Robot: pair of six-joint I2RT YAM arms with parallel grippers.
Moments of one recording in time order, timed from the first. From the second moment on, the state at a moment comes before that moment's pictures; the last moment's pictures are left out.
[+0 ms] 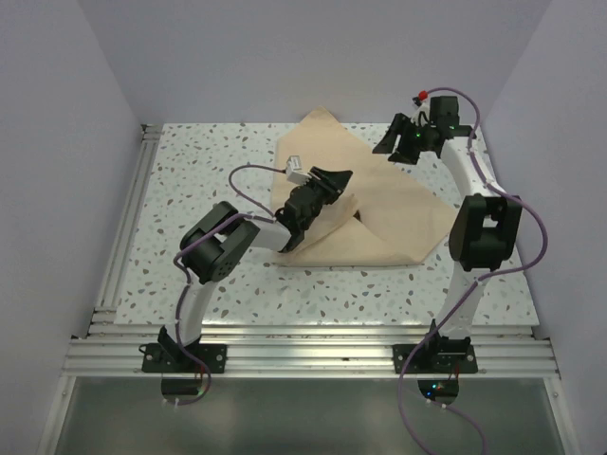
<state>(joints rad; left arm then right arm) -0.73 2.16 1.16 1.04 -0.28 -1.19 0.02 2.09 1.86 -0.63 -0.55 0.37</state>
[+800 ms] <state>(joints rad) -0.59 1.38 1.04 0.33 0.05 -0.69 0.13 1.84 1.34 -0.51 -0.46 0.43</state>
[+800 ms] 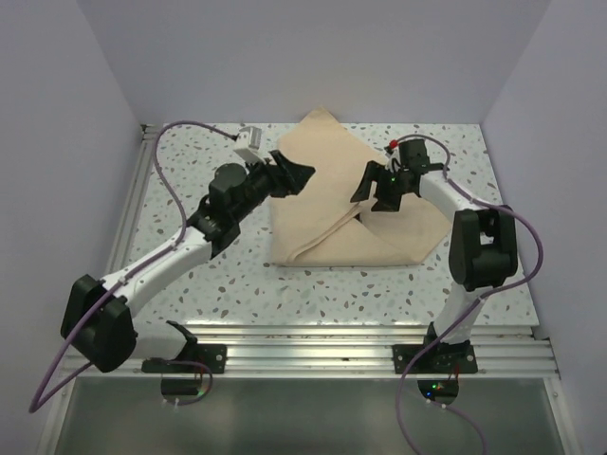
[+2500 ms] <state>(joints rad) -0.64 1.50 0.57 0.39 0.22 -0.59 0.14 2.01 1.43 -0.39 -0.42 0.46</state>
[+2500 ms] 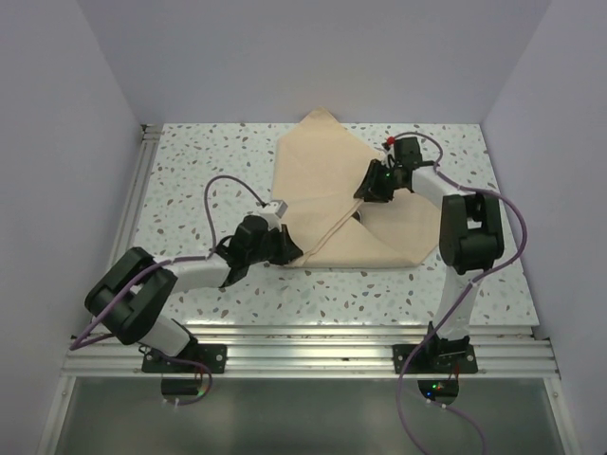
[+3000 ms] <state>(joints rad) -0.69 1.49 0.49 0.55 0.13 -0.60 -0.26 1.68 1.18 -0.35 -0.17 0.46</state>
